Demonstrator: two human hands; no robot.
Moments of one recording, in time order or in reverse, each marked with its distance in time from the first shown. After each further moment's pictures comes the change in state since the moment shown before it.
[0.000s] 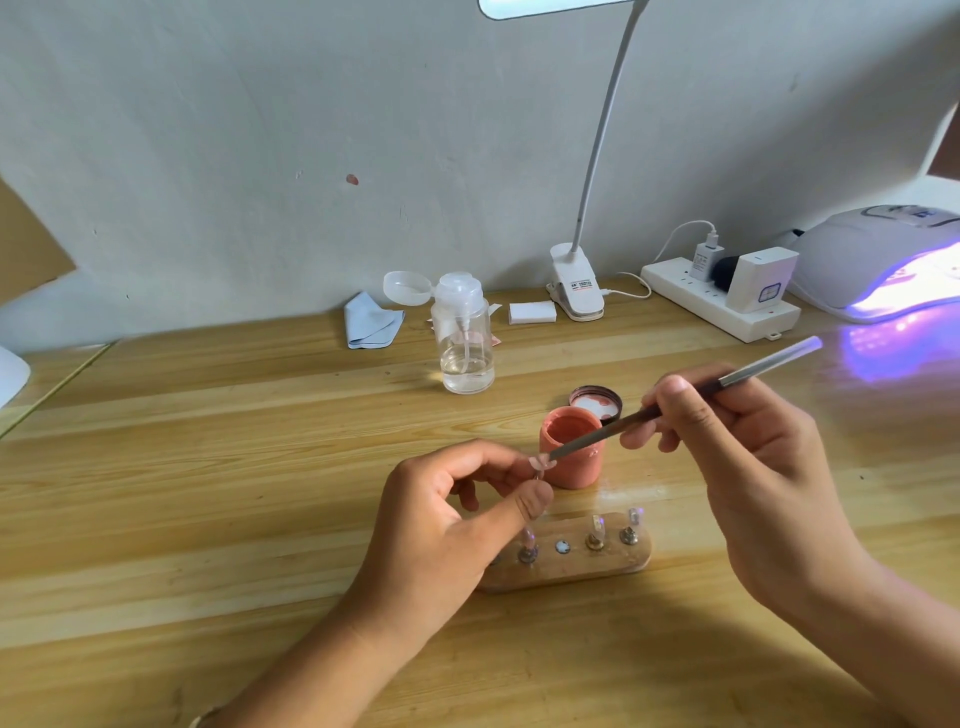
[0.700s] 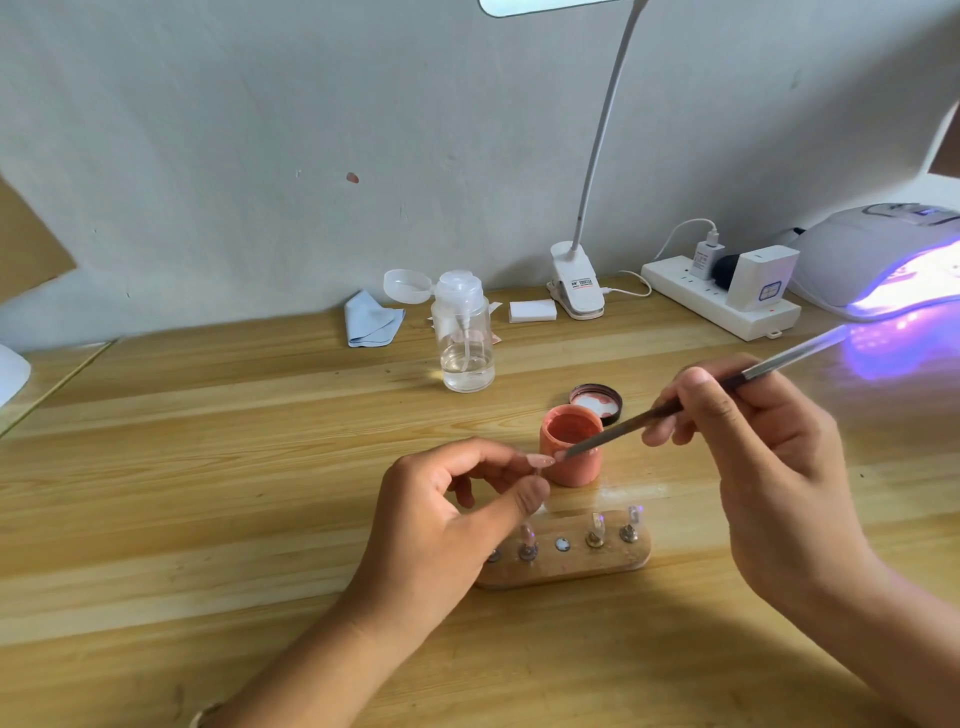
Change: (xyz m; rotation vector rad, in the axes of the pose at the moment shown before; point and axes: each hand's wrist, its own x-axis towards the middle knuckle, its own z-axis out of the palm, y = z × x) left_hand 0.001 -0.002 0.000 0.003 0.024 0.006; right_hand 0.000 -0.001 -0.002 -0.002 0.055 -0.057
